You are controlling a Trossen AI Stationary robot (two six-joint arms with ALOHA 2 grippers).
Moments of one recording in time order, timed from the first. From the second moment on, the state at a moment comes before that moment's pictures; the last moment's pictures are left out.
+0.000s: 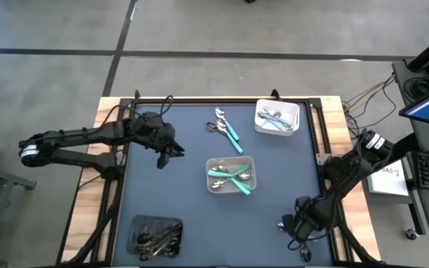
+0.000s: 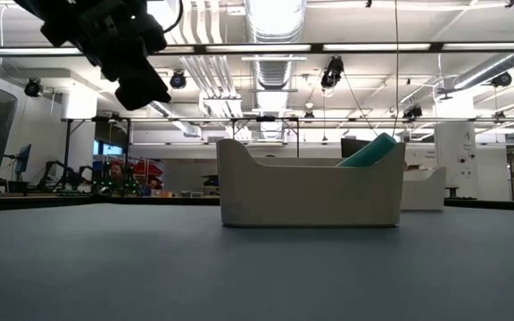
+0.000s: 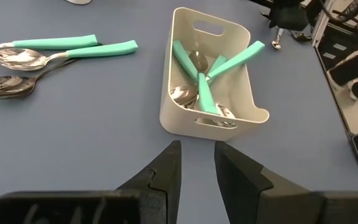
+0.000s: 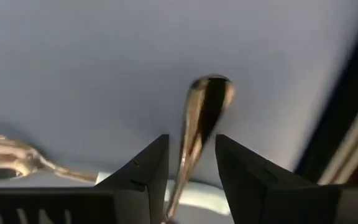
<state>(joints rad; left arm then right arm) 0.31 1.01 0.69 -0.36 0.36 -0.10 0.88 1.59 0.82 -0.73 -0.32 2.40</state>
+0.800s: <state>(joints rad) 0.30 1.00 0.69 -0.37 0.36 -0.17 0.88 1.47 0.77 -0.61 -0.31 2.32</state>
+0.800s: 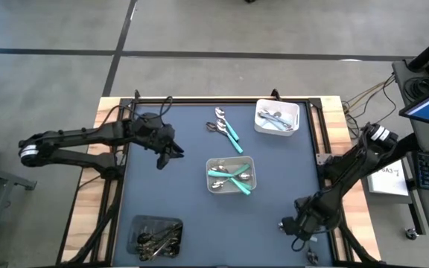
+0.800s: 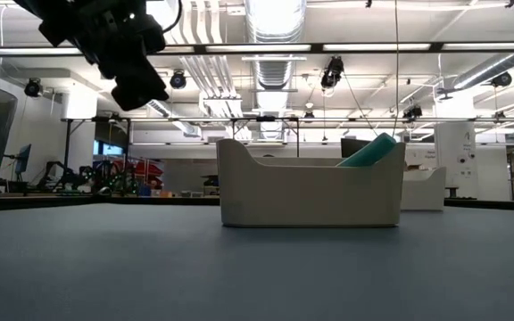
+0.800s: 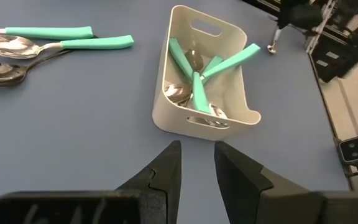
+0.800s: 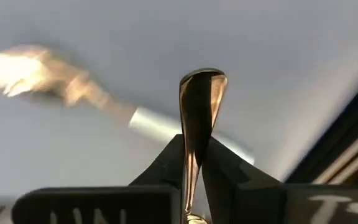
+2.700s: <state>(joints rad) 0.24 1.29 1.02 -0.08 0.07 -0.14 -0.07 1.58 1.37 -0.11 0.45 0.34</state>
